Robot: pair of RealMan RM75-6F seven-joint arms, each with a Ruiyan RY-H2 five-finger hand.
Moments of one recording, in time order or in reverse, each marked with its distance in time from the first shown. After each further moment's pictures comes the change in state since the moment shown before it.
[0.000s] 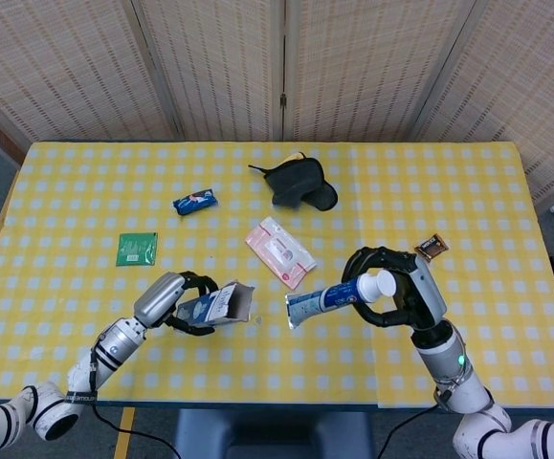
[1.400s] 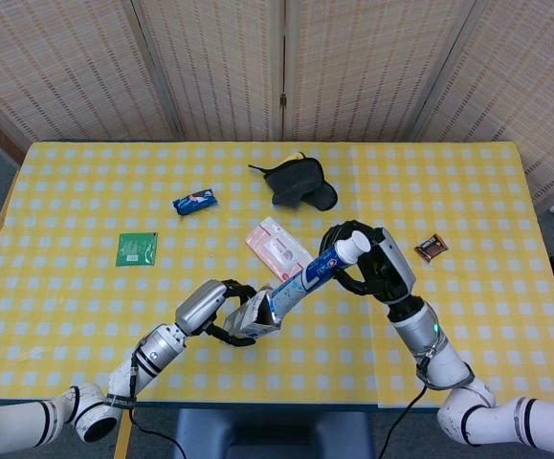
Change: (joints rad) left arm -0.060 -0.132 -0.056 -0.057 -0.038 -0.034 0.072; right arm 0.100 -0.009 0.041 0.029 0.142 -0.186 0.260
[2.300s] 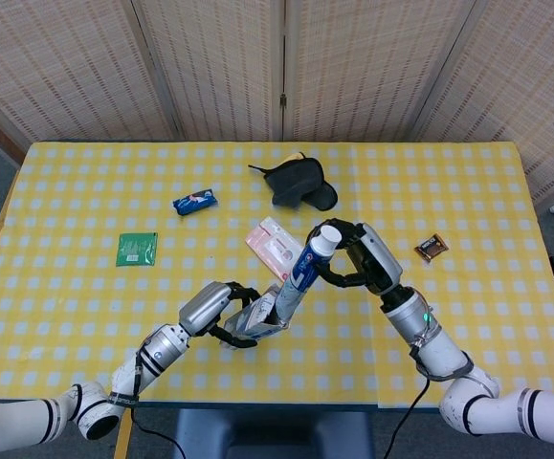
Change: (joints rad) left arm -0.018 -0.014 0.009 0.018 -0.012 -0.031 0.018; right arm 0.046 0.042 0.023 0.005 0.058 -0.161 -0.155
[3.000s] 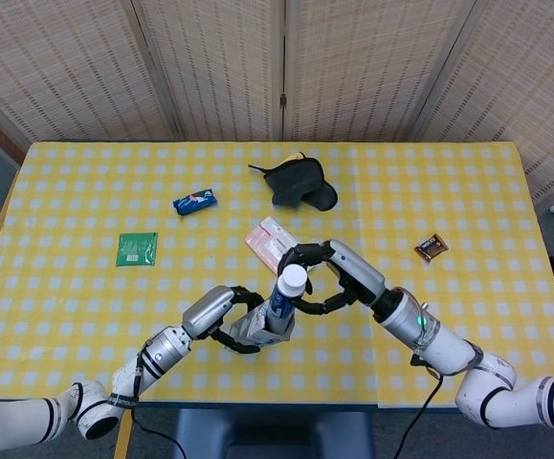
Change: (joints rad) left arm -0.012 0.002 0.017 0.004 0.046 0.022 -0.103; right arm 0.087 0.145 -0.039 -0.051 -0.189 -0.071 0.006
